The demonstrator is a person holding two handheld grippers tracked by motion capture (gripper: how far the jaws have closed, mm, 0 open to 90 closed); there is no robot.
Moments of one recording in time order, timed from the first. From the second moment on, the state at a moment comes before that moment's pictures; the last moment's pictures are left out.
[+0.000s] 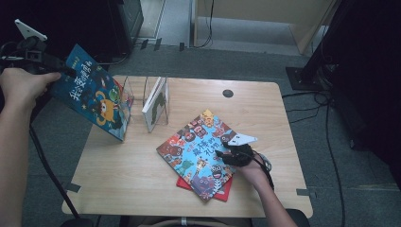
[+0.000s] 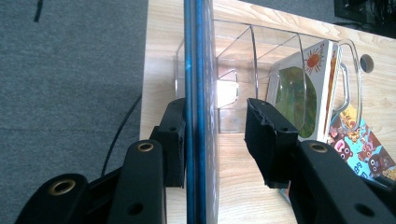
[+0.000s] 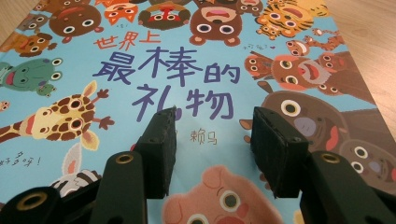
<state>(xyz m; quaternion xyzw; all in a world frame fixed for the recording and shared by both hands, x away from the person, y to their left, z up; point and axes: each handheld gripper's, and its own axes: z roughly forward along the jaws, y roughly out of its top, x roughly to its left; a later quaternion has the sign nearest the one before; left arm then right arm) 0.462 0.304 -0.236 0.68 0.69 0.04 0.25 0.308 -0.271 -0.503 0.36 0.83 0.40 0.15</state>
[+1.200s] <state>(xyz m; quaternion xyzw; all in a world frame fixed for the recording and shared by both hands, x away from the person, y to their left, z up) 0.376 0.232 -0.227 0.74 0.61 0.09 0.28 0.316 -0.282 -0.494 0.38 0.82 0.41 0.13</state>
